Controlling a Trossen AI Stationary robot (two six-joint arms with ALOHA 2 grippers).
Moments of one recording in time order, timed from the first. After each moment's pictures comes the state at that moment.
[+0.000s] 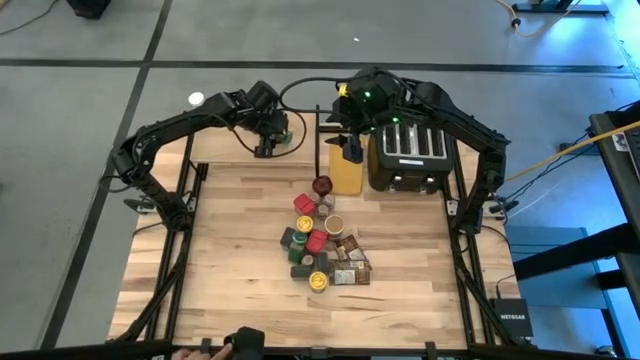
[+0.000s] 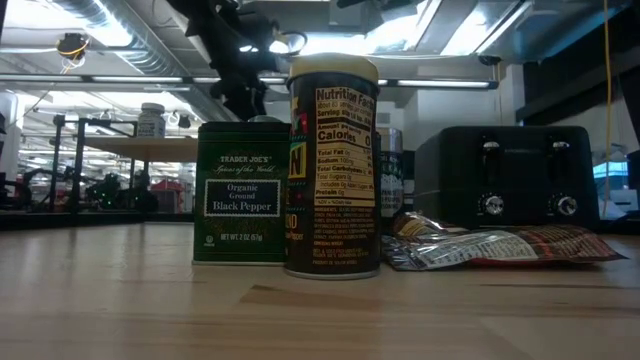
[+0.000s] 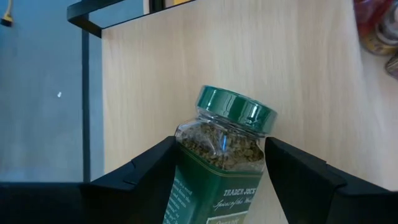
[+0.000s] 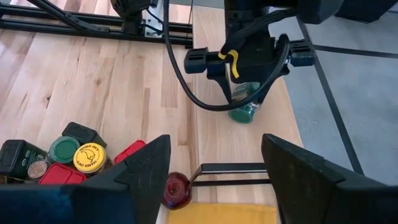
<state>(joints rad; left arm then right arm) 0.64 1.61 1.41 -0.85 0.03 0.79 -0.30 1.78 2.23 -1.12 -0.12 -0.30</state>
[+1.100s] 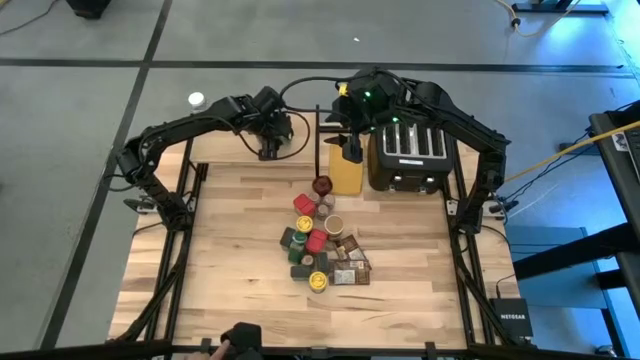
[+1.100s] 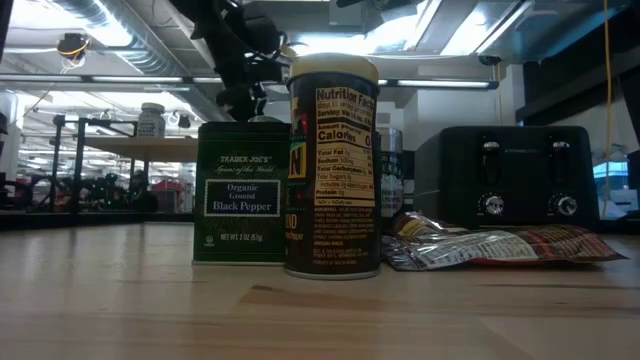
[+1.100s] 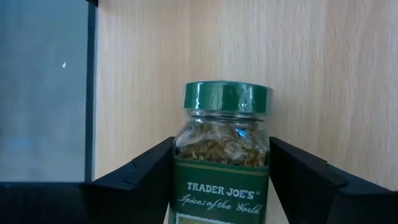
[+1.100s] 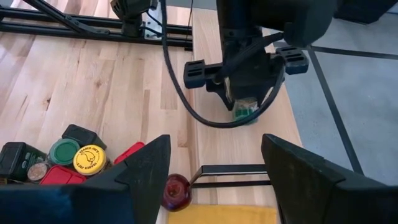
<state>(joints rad) 0.62 1.61 1.40 -0.81 -0.08 0.71 -0.30 1.78 2.23 -1.12 -0.12 -0.29</state>
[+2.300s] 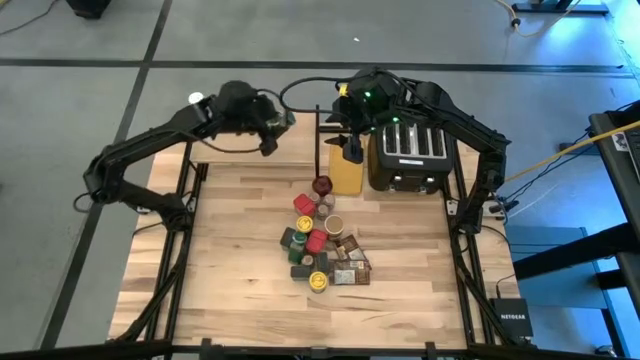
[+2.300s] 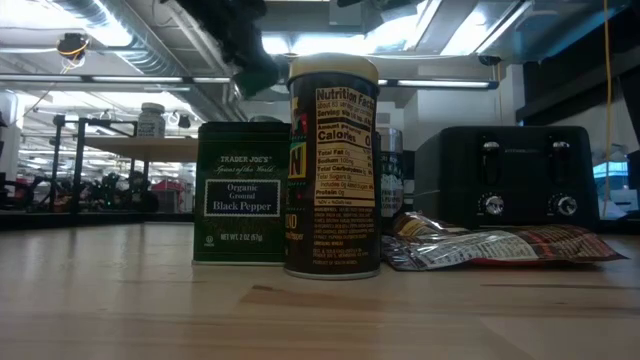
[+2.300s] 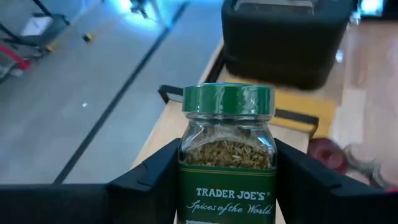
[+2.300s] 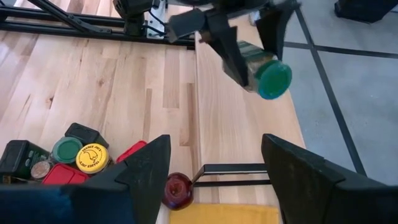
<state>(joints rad) 0.58 1.31 1.29 -0.55 0.00 0.26 -0.30 1.78 2.23 -1.12 -0.12 -0.29</state>
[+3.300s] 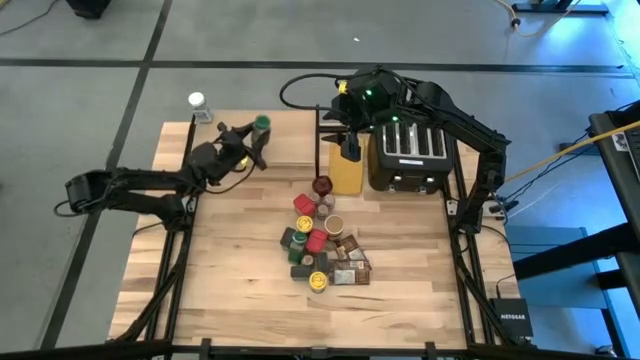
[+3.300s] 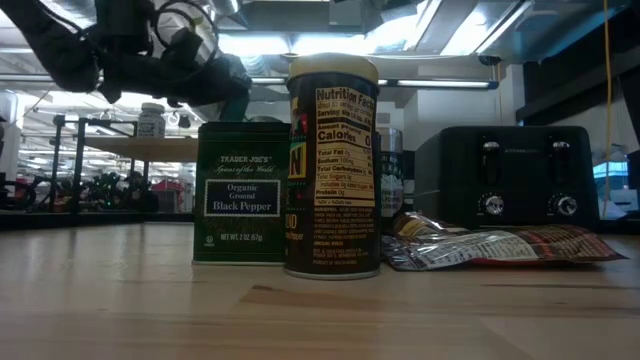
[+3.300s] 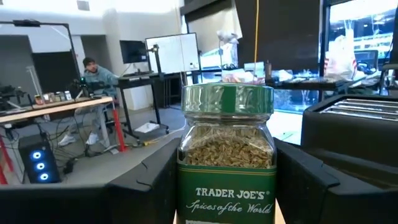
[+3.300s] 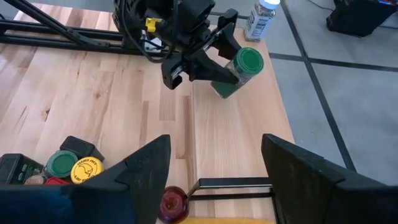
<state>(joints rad) 0.50 1.12 0.30 0.98 -0.36 0.14 -0.30 1.78 2.23 -1.07 -0.12 -0.30</state>
